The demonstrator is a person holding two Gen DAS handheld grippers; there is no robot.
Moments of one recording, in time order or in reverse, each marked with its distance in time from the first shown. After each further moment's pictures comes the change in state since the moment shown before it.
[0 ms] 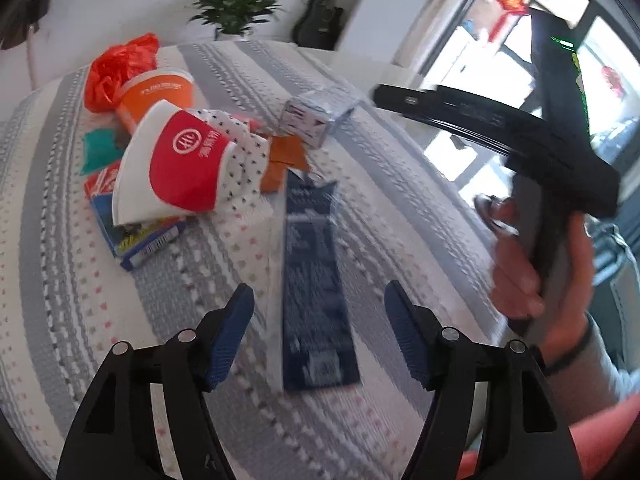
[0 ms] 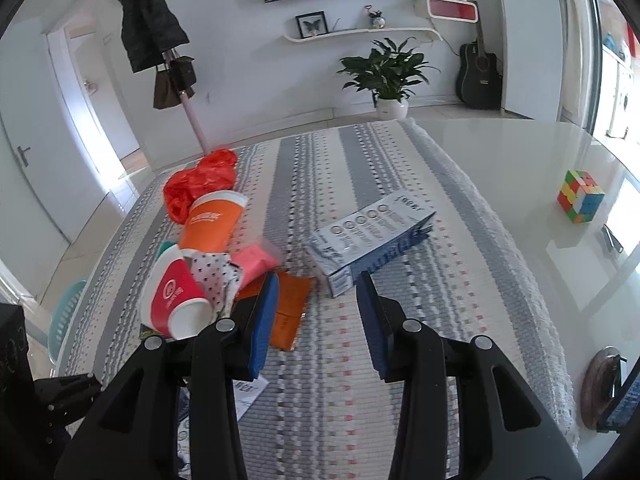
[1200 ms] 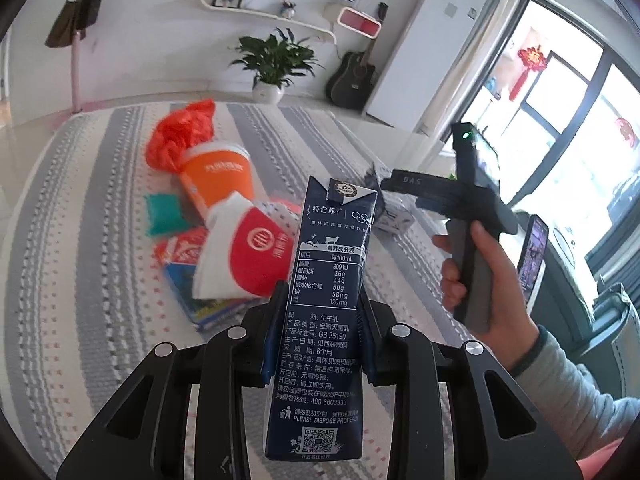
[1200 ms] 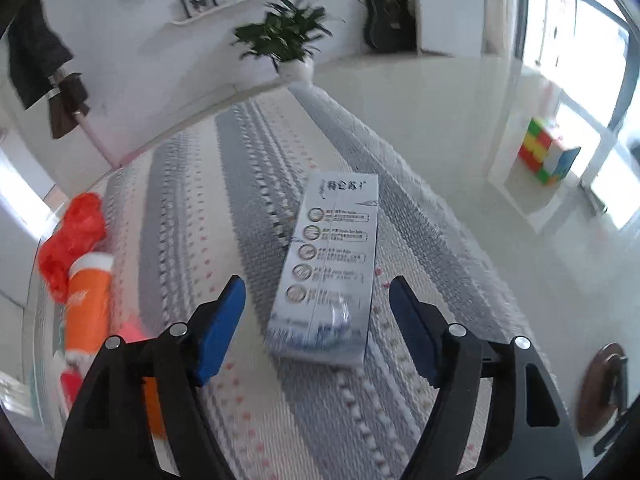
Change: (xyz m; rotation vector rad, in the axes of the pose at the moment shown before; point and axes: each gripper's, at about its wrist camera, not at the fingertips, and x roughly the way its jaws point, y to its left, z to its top) left arm -0.088 0.045 0.017 -0.098 -0.210 0.049; right arm 0.096 -0.073 0.046 0.274 0.149 -0.260
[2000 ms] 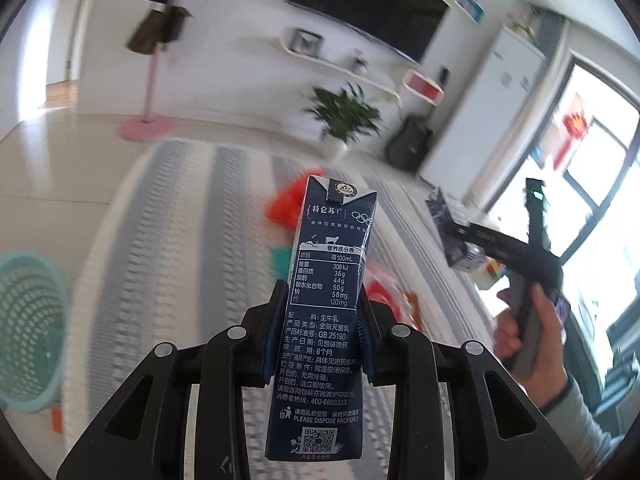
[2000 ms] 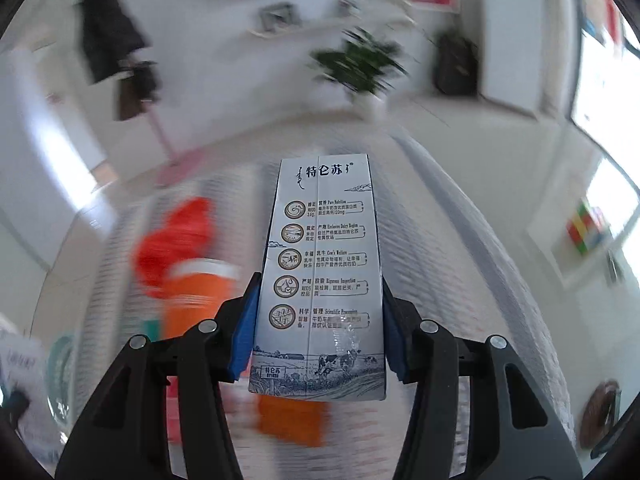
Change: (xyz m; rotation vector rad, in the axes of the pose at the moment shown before) left arm -0.088 0.073 0.017 -0.175 -0.207 0.154; right arm -0.086 0.113 -0.005 -0.239 -0.137 0.188
